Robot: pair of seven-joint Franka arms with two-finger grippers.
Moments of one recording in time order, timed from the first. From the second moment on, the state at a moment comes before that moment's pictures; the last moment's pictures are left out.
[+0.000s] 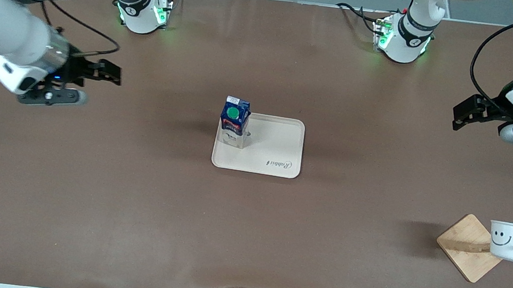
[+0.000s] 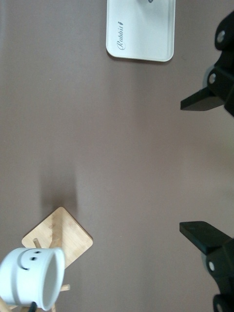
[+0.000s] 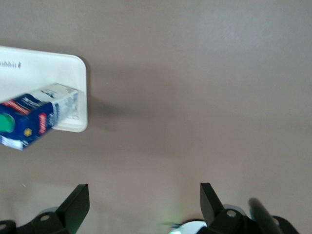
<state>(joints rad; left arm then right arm) -0.06 0.01 -0.11 -1.54 0.03 1.57 -0.14 0.31 0.10 -0.04 -1.61 0.13 1.50 0.22</state>
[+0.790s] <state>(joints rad) -0.12 -0.06 -0.04 -1.63 0.03 1.59 -0.14 0.68 0.29 -0.03 -1.61 0.28 1.75 0.76</state>
